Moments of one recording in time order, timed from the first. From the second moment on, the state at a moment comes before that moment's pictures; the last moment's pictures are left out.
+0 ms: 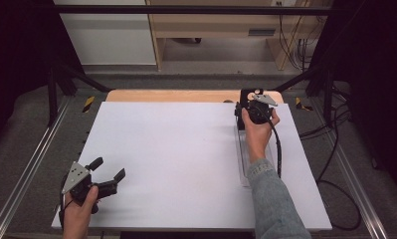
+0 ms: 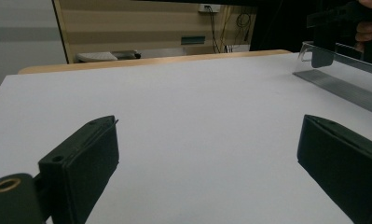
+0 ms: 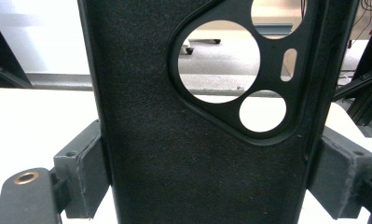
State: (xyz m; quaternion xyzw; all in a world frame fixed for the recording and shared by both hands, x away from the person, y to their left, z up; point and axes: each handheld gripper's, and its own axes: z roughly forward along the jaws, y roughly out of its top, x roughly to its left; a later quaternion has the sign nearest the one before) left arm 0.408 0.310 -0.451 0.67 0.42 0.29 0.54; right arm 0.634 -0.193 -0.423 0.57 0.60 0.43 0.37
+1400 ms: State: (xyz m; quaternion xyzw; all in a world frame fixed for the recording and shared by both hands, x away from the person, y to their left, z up) left arm 0.409 0.308 -0.451 0.67 0.42 0.29 0.54; right arm 0.638 -0.190 -0.434 0.57 0.61 0.41 0.37
